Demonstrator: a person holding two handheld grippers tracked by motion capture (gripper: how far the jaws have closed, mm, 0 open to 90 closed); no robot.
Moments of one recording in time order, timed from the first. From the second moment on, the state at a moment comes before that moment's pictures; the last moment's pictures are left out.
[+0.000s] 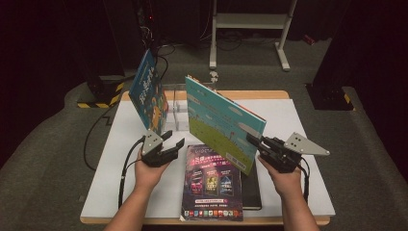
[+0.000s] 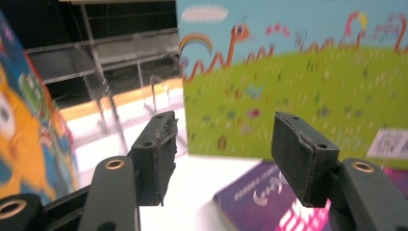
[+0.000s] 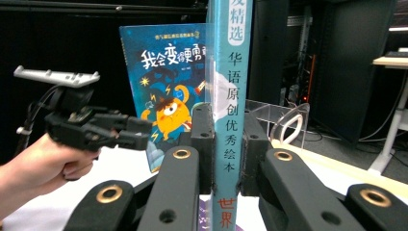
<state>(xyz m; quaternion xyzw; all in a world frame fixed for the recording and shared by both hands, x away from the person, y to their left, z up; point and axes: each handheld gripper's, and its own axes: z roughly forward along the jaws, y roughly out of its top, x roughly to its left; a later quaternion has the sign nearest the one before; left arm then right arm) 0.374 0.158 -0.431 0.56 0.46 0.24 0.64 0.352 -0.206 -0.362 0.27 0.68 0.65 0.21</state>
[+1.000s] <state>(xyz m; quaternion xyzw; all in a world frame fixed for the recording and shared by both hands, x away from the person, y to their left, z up) 0.347 0.213 -0.468 0.56 0.50 0.24 0.62 0.337 -0.198 -0.342 0.30 0.68 0.63 0.23</state>
